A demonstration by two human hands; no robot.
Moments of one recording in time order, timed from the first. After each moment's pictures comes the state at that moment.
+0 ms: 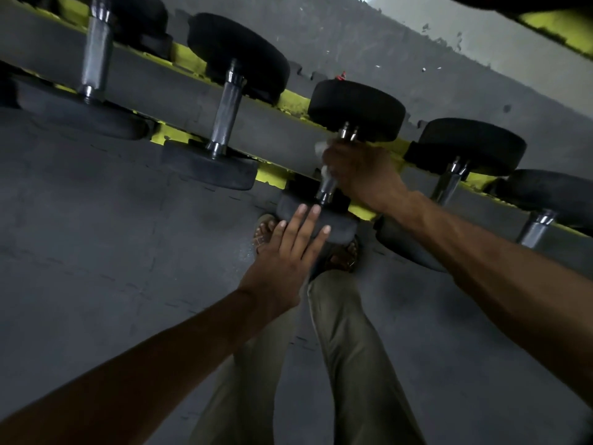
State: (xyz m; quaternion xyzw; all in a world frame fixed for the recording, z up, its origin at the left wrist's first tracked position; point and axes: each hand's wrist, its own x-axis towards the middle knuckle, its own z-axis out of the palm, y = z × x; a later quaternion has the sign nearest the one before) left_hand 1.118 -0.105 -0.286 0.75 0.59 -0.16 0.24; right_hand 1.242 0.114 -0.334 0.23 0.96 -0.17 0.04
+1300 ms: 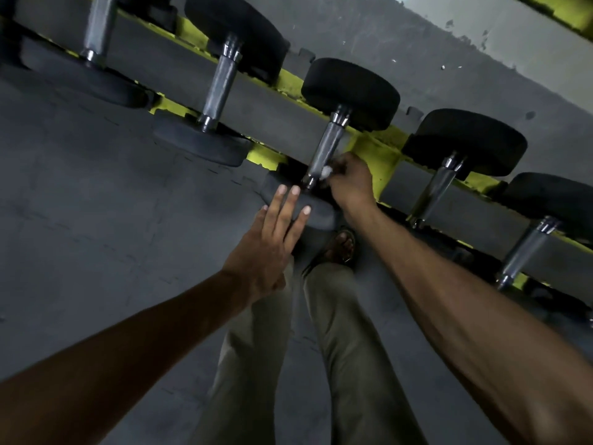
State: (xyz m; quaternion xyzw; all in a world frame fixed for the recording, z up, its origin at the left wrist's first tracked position) left_hand 1.146 -0.101 -0.274 0.72 0.61 -0.26 0.18; right_hand 1.252 0.068 -0.373 0.65 0.54 -0.53 -0.03
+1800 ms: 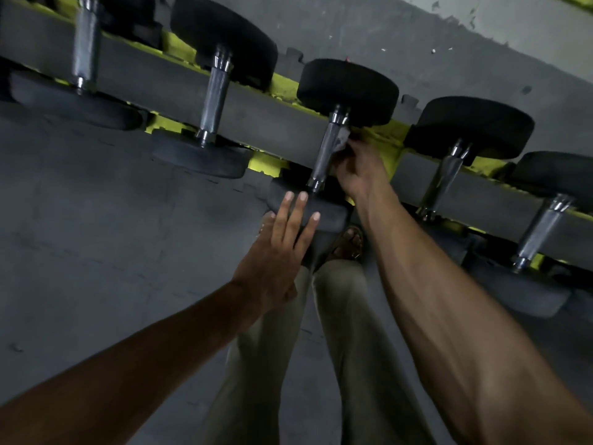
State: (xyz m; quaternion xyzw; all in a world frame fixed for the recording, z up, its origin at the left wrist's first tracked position) left_hand 1.133 -0.101 -0.277 0.74 0.59 -0.24 0.22; right_hand 1.224 0.103 -0.386 0.60 -0.02 -0.74 -0.32
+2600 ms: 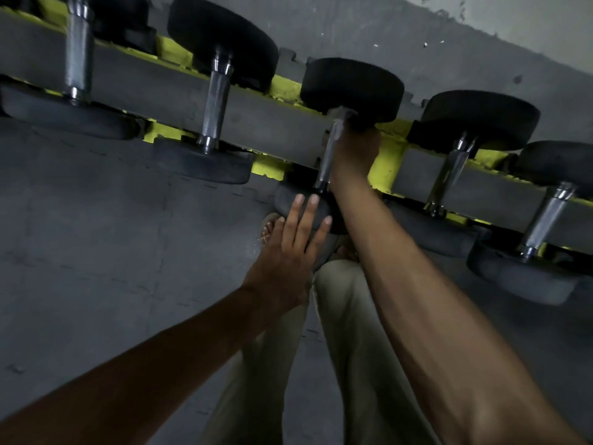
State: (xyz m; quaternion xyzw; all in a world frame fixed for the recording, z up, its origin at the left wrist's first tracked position) left_hand 1.123 -0.099 -0.280 0.75 0.57 -0.19 0.27; right_hand 1.186 0.095 -0.359 0.75 0.38 -0.48 -0.26
